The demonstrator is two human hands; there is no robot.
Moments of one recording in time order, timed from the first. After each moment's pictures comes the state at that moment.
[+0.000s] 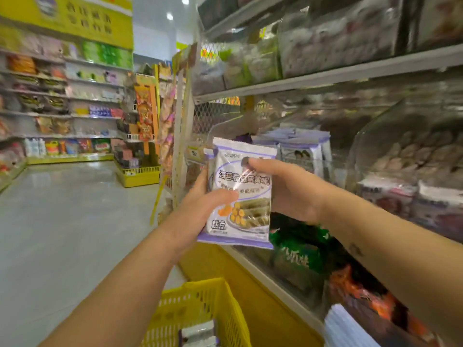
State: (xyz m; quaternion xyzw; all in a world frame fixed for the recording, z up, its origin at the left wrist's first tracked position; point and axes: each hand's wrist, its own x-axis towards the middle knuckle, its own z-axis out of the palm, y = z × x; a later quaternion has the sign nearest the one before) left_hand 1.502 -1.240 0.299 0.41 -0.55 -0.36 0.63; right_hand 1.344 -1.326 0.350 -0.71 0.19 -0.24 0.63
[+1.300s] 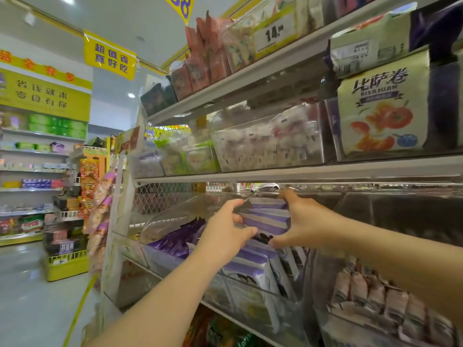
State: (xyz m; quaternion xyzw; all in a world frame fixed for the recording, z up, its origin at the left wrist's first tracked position) left_hand 1.432 -1.463 0.432 0.53 -0.65 -0.10 0.53; right_hand 1.252 -1.483 0.473 -0.85 0.44 -0.27 -0.02
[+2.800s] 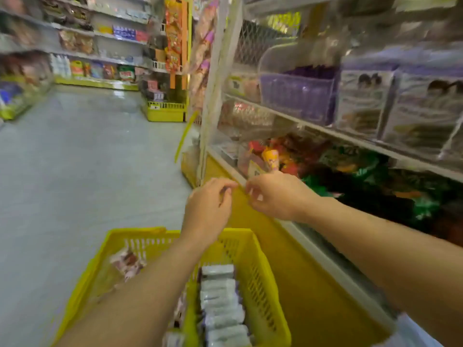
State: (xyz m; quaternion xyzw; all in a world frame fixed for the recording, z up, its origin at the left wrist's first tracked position) left_hand 1.596 -1.311 0.131 0.68 -0.50 0.04 0.54; right_hand 1.469 -1.394 0.216 -0.97 0.24 -0.06 -0.05
